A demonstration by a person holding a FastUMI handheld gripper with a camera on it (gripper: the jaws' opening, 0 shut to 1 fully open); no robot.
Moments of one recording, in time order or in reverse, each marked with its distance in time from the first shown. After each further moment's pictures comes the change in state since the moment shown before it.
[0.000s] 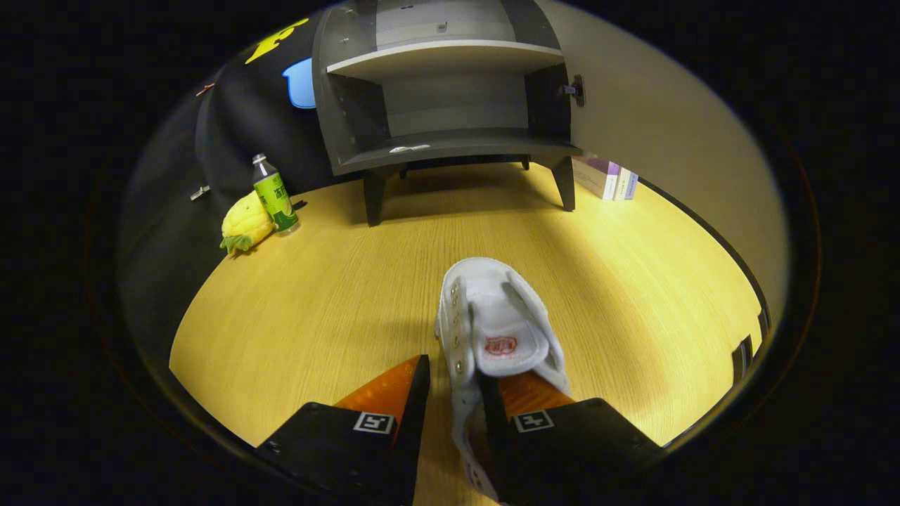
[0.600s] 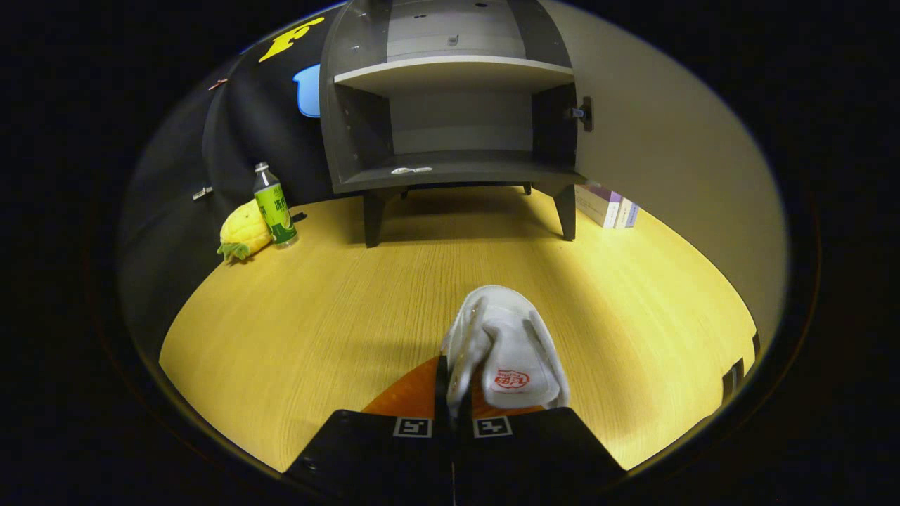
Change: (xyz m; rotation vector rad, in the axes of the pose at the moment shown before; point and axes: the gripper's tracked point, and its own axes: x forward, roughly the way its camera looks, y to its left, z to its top) arm -0.011 -0.006 0.035 -0.021 -0.072 0.023
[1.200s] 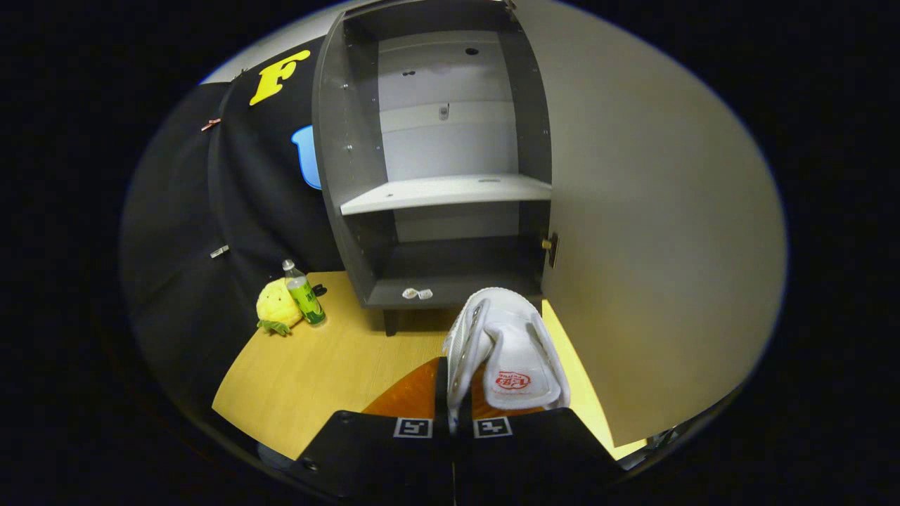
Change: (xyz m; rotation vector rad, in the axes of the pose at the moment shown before) arm -0.116 0.004 0.195 0.005 -0.145 0.013
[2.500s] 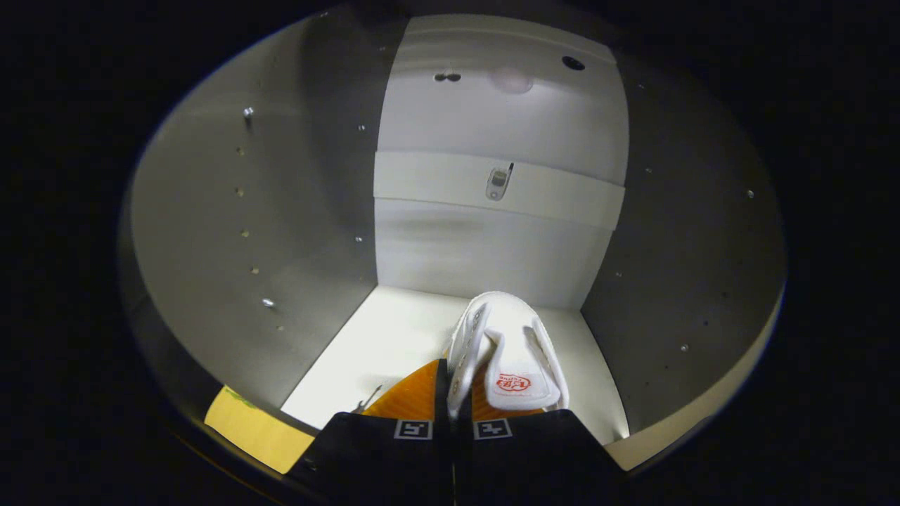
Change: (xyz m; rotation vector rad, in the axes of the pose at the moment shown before) arm 0.258 0.043 0.229 -0.200 -0.027 0.022
